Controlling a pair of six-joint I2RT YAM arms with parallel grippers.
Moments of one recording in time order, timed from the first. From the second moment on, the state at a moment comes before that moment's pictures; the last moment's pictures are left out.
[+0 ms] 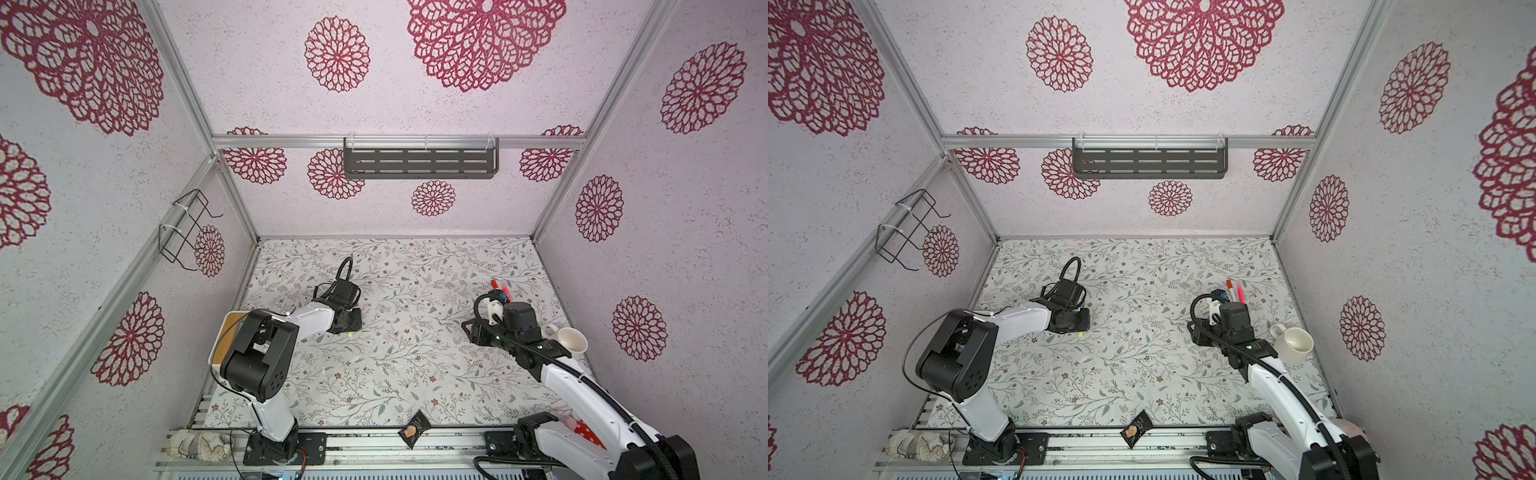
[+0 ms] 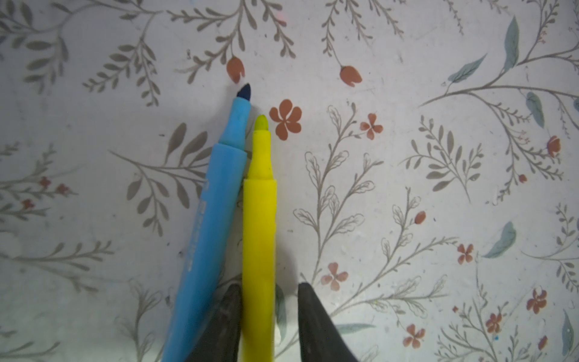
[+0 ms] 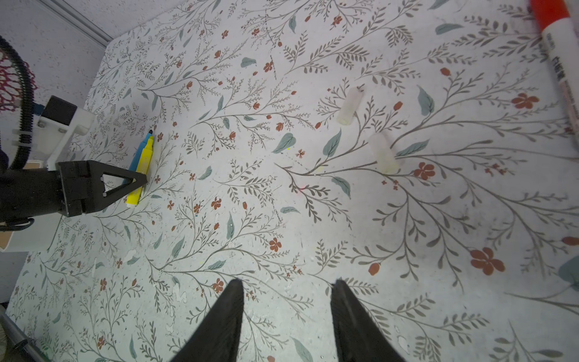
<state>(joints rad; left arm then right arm) -0.40 1.77 0.97 -0.33 -0.03 -0.43 0.28 0.98 0.57 -0.30 -0.24 0.39</state>
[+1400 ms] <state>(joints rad) -0.60 1.45 0.72 -0.01 0.30 -0.38 0.44 1.03 0.49 -0.04 -0.37 0.57</state>
